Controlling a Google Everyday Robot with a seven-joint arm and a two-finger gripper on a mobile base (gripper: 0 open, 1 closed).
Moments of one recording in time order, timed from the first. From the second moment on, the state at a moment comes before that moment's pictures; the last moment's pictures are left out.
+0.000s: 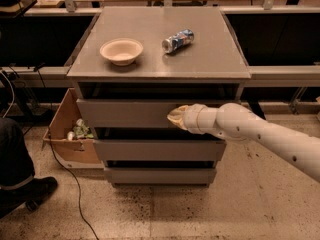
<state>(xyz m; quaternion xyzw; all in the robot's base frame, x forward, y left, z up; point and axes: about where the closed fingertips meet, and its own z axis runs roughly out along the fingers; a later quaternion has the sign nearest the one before) 0.691 -0.059 0.666 -0.49 0.71 0.09 0.51</state>
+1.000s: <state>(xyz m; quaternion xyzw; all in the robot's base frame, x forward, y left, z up) 0.562 -0.142 0.716 -0.52 0.73 0.17 0.42</state>
